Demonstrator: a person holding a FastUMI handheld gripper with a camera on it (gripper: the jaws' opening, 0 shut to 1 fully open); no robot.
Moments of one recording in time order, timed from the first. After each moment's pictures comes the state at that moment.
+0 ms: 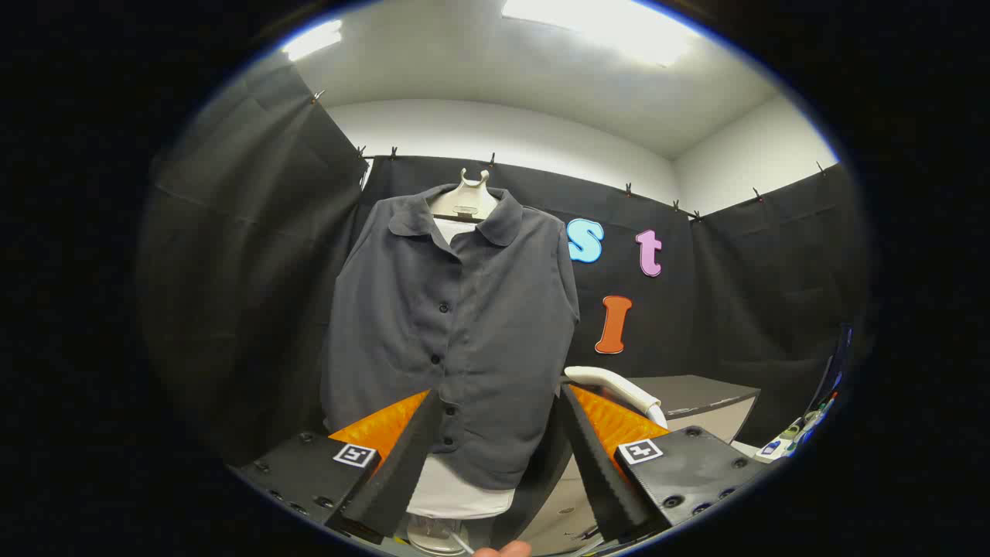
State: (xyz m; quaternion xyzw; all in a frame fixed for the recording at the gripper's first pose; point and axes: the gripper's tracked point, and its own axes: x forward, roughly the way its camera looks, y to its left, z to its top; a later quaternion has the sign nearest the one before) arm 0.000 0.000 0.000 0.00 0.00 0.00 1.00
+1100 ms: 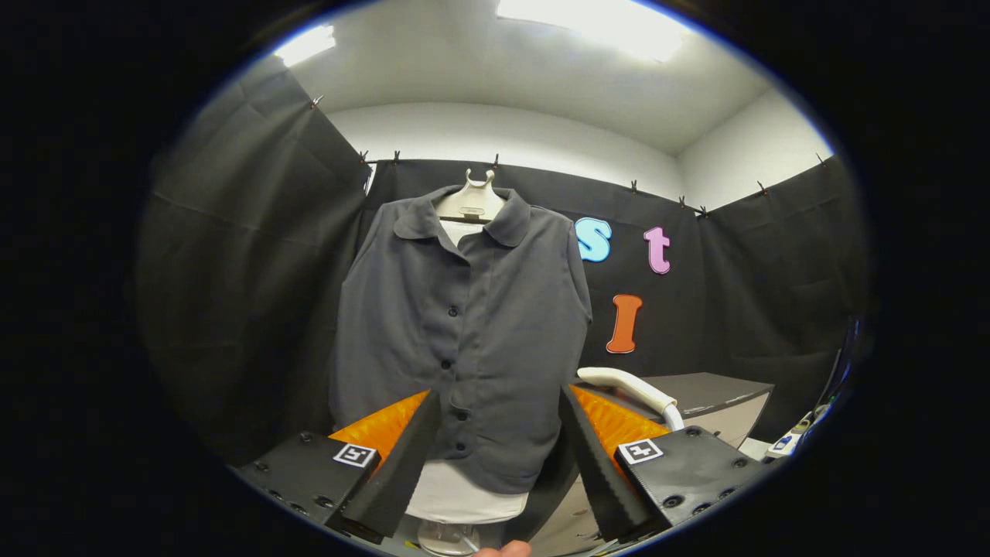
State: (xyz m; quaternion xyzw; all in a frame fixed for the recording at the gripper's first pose) arm 0.008 0.010 0.000 0.02 -0.01 0.02 1.00
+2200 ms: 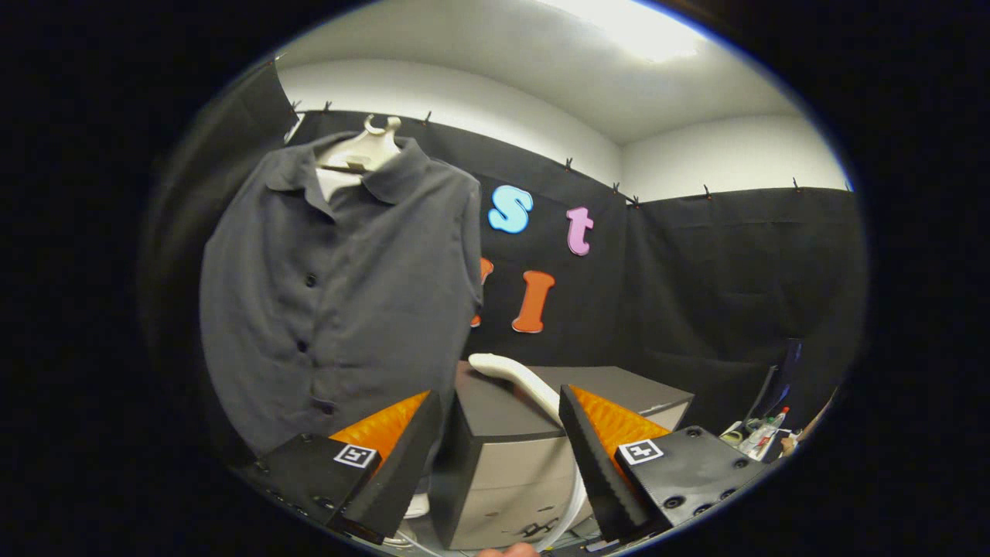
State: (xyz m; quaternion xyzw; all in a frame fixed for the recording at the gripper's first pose) arm 0.089 -0.138 -0.020 -0.05 0.09 -0.17 0.98
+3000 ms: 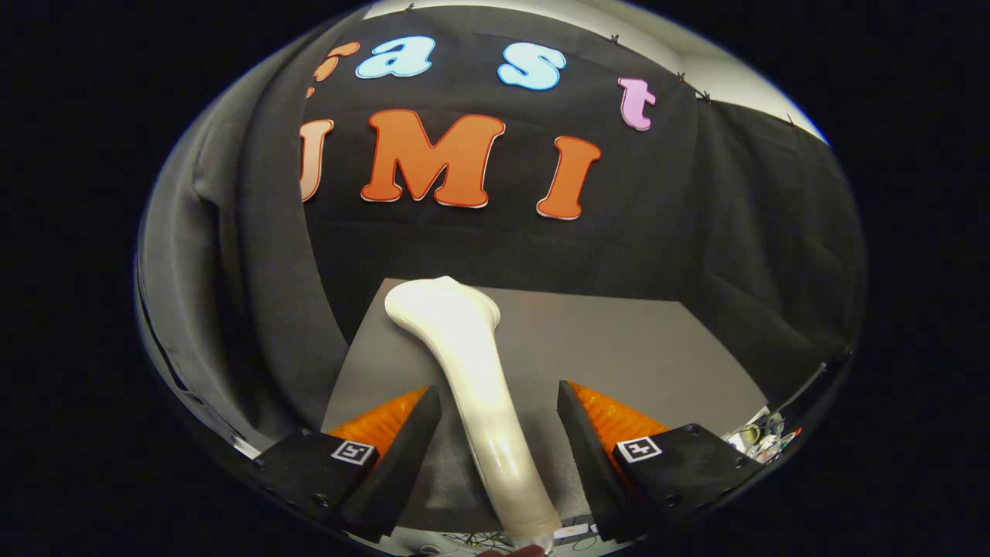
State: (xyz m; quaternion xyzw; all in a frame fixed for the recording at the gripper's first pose) arm 0.289 -0.267 -0.170 0.01 0.35 -0.07 0.94
